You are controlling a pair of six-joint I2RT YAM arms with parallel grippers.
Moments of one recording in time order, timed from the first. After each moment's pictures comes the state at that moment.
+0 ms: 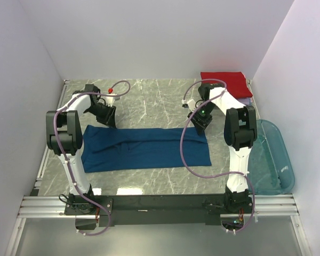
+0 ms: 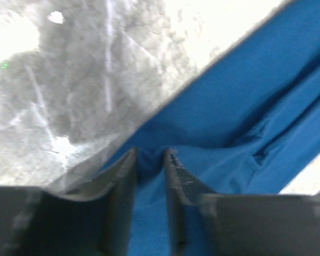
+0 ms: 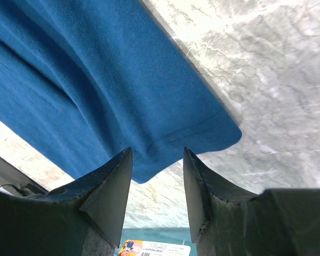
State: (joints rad) left arm 0.02 2.02 1.51 -0.85 0.55 0.46; right arm 0.18 2.16 1.75 -1.23 -0.31 -0.70
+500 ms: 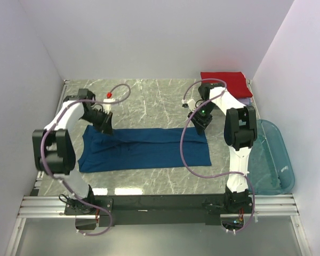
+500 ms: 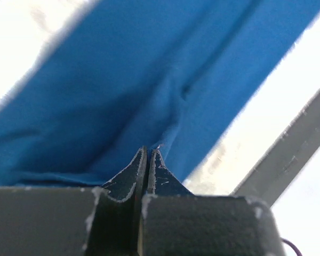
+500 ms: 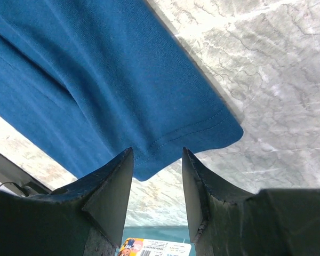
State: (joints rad) left arm 0.02 1.72 1.33 -1.01 0.65 0.59; right arm 0.18 2.16 1.76 -1.24 -0.31 -0.70
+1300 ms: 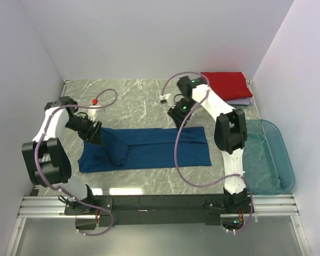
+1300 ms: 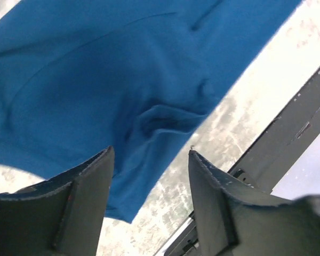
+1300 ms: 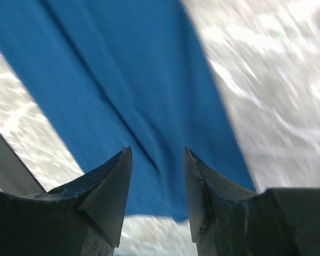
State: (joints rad) left arm 0.17 1.55 1.22 -1.19 0.64 0.83; right arm 0.37 2.16 1.94 -1.27 -0.43 -0.71
